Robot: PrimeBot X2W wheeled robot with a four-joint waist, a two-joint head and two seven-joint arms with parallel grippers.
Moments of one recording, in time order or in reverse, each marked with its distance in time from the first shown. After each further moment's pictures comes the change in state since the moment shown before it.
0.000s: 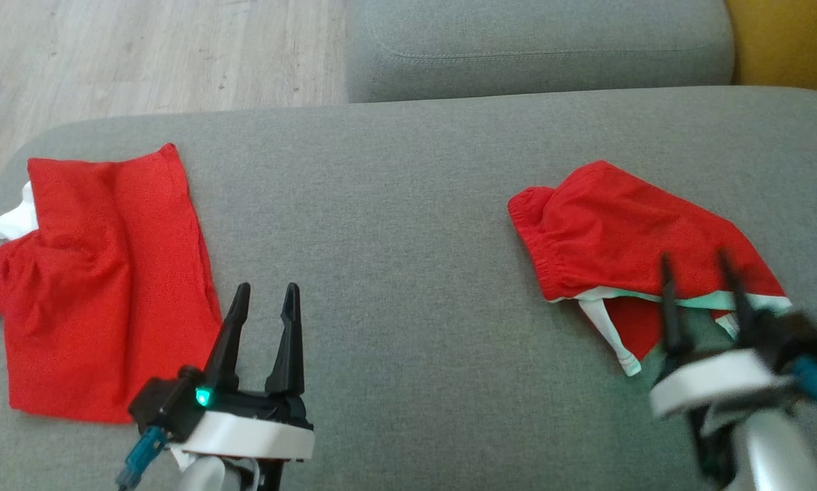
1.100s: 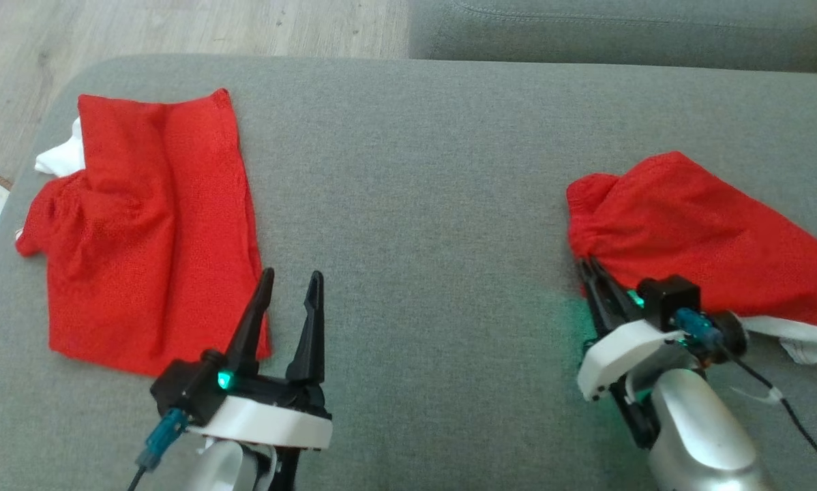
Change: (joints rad) left arm -0.050 0.000 -0.056 0.021 -0.001 0.000 0.000; right arm -0.217 -0.002 0.276 0.446 0.030 0.000 -0.038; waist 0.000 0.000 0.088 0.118
